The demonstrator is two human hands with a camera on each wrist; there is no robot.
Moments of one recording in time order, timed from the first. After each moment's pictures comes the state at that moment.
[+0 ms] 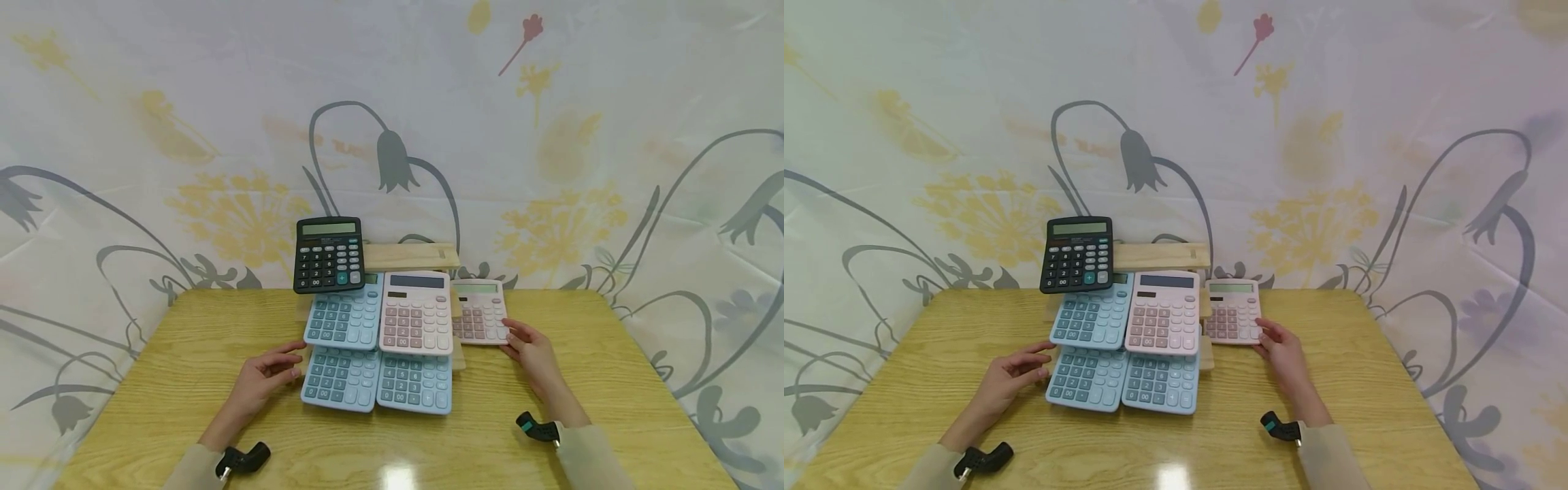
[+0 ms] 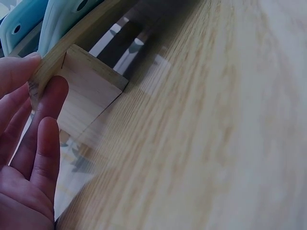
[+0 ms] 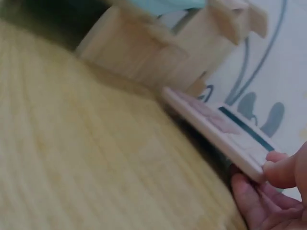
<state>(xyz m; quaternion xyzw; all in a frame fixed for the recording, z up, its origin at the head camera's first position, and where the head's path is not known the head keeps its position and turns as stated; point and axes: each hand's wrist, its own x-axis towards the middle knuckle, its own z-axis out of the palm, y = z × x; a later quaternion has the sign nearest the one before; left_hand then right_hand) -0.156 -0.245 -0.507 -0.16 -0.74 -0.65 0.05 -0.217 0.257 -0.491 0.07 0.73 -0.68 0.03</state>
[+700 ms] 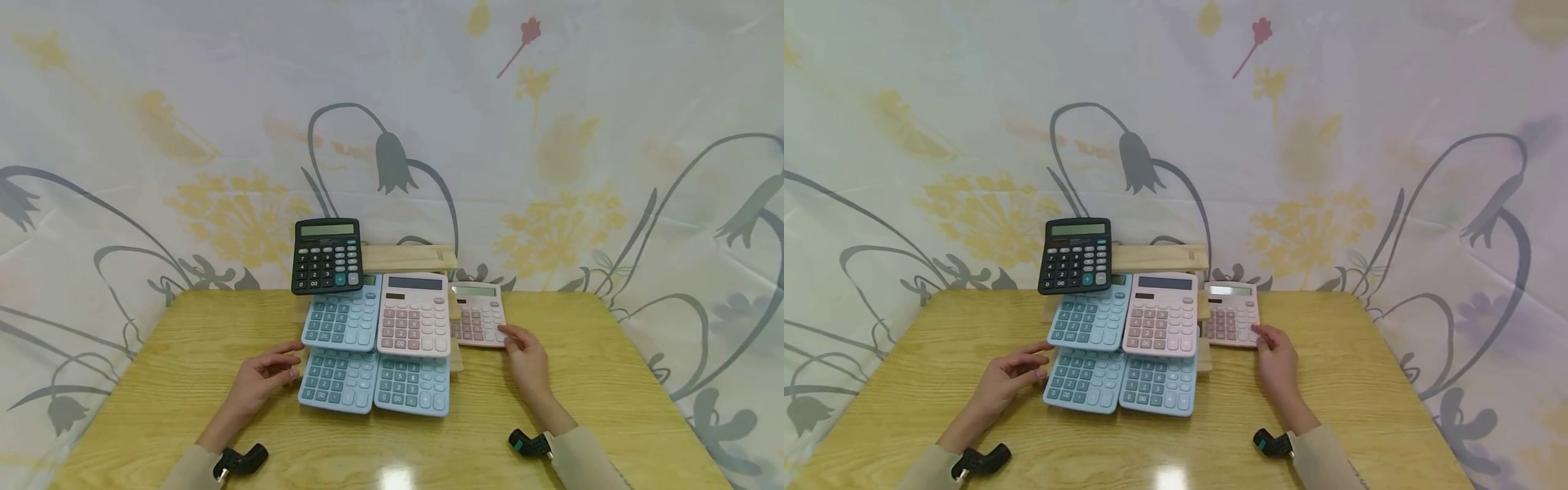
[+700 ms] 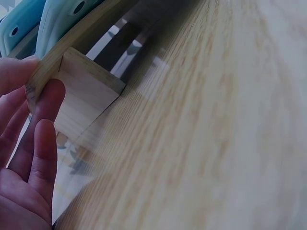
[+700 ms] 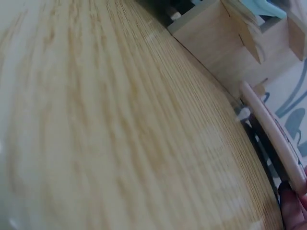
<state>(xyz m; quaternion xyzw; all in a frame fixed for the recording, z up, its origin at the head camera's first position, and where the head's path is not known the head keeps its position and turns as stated) -0.157 -0.244 -0.507 -0.14 -0.76 -0.64 0.05 -0.208 0.242 -0.501 0.08 0.84 -0.53 -0.11</state>
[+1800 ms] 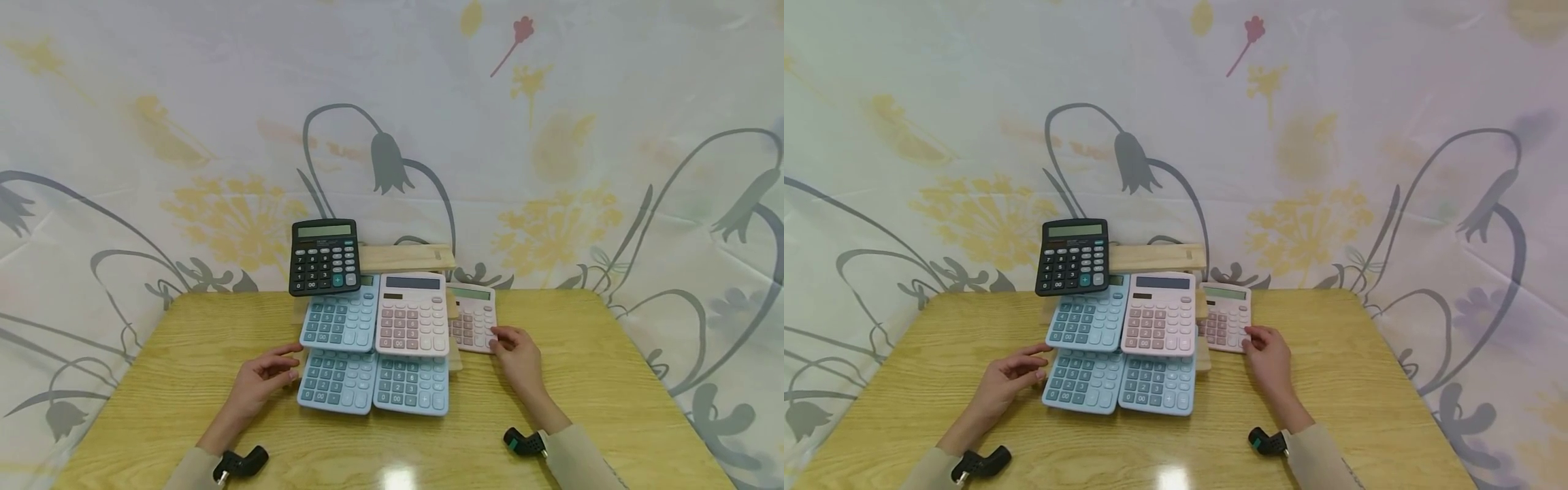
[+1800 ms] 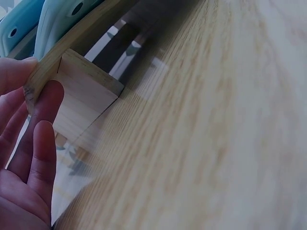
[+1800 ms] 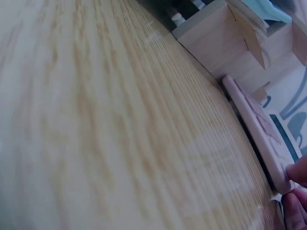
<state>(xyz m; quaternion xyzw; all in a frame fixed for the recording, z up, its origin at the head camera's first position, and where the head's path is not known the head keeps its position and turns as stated) -0.157 -0.241 -0.506 -0.14 -0.75 -0.64 0.06 -0.212 0.235 -0.507 0.04 0.87 -0.47 -0.14</state>
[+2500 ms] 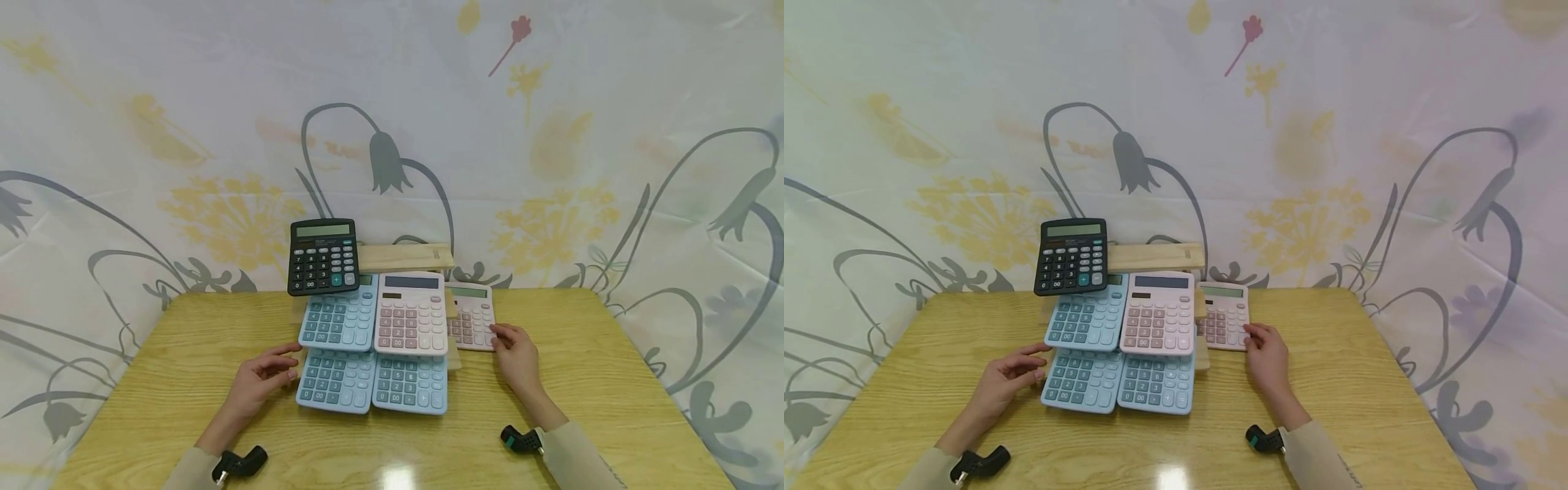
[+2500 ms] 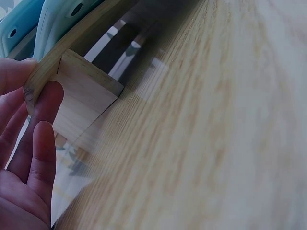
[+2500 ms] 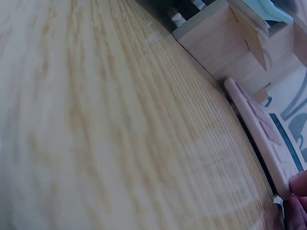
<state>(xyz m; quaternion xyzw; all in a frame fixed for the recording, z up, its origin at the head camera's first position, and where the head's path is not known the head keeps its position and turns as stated) -0.157 -0.241 -0.506 -0.14 -0.75 -0.64 0.06 -0.214 0.235 -0.511 0.03 0.88 -0.45 -0.17</state>
